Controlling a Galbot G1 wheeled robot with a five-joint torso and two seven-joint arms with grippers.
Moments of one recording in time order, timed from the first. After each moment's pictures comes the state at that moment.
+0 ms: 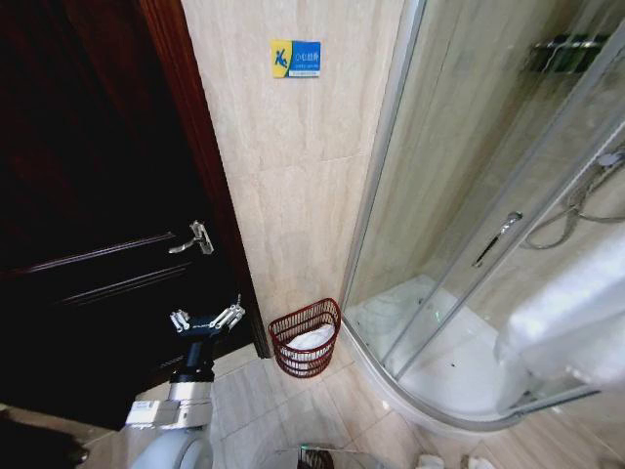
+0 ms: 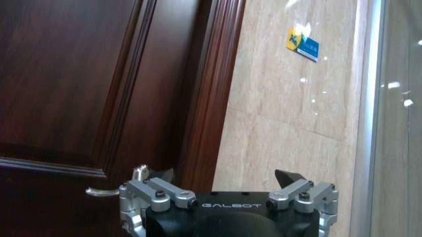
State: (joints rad) left arm 1.88 -1.61 -0.57 -2.47 -0.19 -0.20 0.04; right arm -1.53 1.11 1.55 2.29 0.75 0.26 0.04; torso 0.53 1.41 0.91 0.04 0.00
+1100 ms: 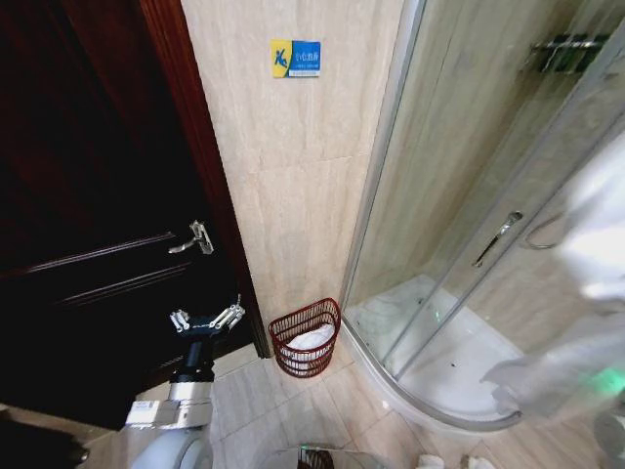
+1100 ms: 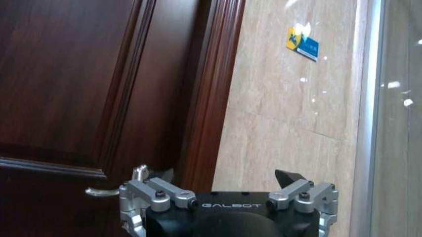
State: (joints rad) left arm 1.88 -1.61 -0.57 -2.47 -0.19 -0.20 0.04; right arm -1.58 1.27 1.31 2.13 0.53 0.58 0.06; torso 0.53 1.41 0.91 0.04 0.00
